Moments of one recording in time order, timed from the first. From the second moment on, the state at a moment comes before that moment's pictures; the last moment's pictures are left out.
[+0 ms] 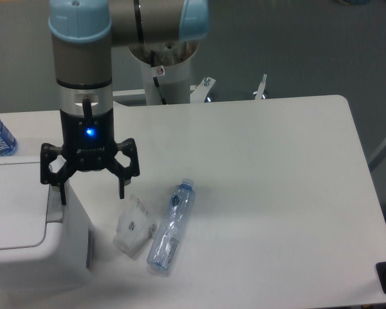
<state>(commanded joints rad) 2.12 -1.80 -1.48 -0.90 1.43 -0.15</state>
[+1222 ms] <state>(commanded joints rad) 2.11 -1.80 -1.49 -0.90 1.43 -0.15</state>
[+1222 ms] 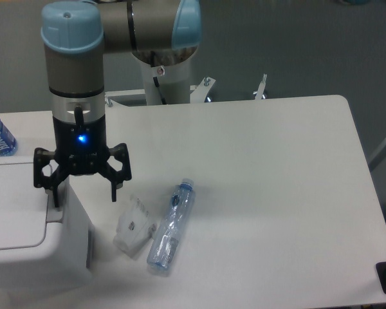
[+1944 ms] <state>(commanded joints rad) 2.11 -1.81 -1.49 -0.90 1.43 -0.15</state>
